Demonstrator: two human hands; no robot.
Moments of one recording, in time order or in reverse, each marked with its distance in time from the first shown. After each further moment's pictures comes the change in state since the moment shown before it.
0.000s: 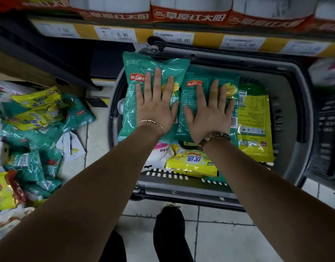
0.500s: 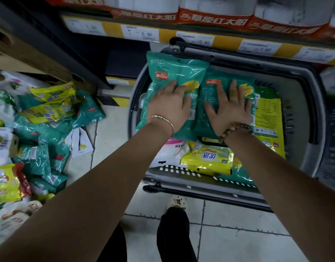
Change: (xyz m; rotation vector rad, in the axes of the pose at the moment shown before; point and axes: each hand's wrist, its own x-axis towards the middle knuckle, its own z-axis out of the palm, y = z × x) left_hand -0.020 -0.014 -0.049 -0.420 -0.065 -0.035; right_hand 0.004 0.005 -0.016 0.035 -0.063 0.038
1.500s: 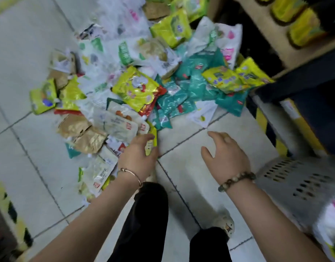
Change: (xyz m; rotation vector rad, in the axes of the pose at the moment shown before) left_hand -0.422 -0.391 -0.066 -0.615 0.366 -1.045; right_hand -0.264 -0.422 0.102 -0.123 -0.301 -0.840
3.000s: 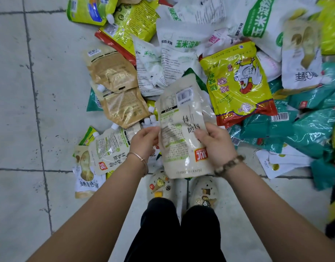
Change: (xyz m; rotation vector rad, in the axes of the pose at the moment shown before) left_hand 0.145 -0.254 0.035 -1.259 0.207 -0.915; right_hand 0.174 -0.184 0.244 0.717 -0.688 0.022
